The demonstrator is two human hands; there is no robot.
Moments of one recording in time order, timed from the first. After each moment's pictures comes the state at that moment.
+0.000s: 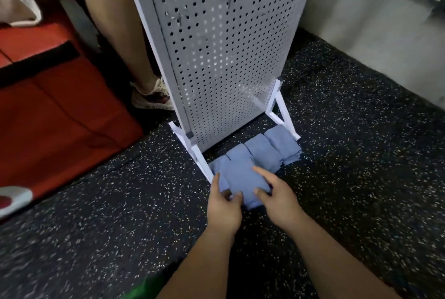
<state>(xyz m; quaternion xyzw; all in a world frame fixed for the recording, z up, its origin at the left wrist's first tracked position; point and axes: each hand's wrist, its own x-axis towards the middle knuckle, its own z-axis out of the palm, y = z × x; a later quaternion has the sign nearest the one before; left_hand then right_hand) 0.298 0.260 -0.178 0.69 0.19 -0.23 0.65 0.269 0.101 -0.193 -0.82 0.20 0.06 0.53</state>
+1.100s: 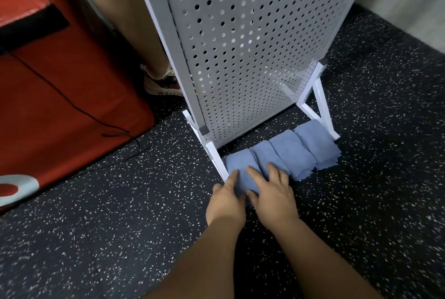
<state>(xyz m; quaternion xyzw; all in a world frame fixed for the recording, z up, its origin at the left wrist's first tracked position) 0.363 0.282 -0.265 0.92 0.06 -0.27 0.29 0.338 0.145 -0.274 -0.97 0.12 0.11 0.20</state>
